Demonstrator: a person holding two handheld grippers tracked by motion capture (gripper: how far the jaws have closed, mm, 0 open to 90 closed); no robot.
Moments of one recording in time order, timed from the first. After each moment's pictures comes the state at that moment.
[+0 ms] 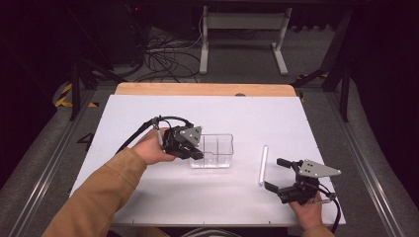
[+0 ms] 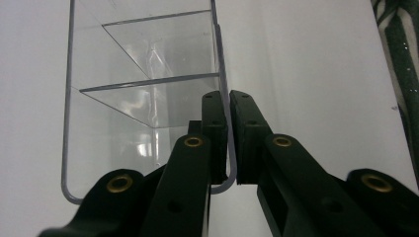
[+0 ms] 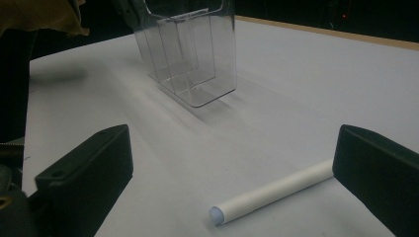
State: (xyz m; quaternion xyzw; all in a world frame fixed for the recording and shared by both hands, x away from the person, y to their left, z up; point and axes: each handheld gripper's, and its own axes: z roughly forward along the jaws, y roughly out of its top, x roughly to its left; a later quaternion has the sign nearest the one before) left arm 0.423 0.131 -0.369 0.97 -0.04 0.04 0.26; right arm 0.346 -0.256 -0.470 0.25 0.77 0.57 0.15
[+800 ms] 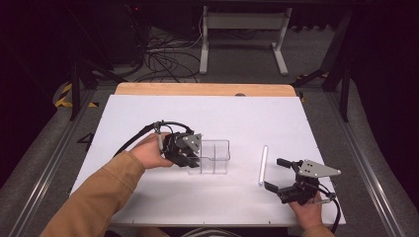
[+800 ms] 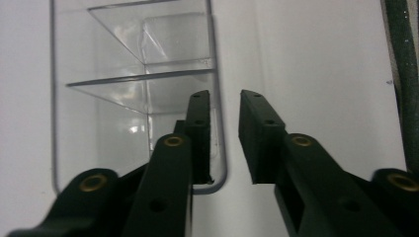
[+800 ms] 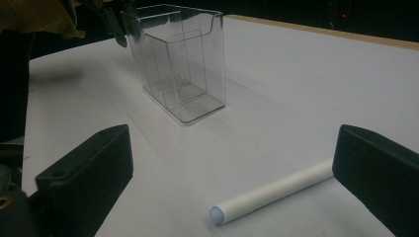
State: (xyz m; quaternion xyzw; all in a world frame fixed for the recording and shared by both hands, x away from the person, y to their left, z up) left arm 0.417 0.129 -0.382 0.98 -0.02 0.03 0.21; right arm 0.346 -0.255 -0.470 0.25 0.77 0.57 0.15
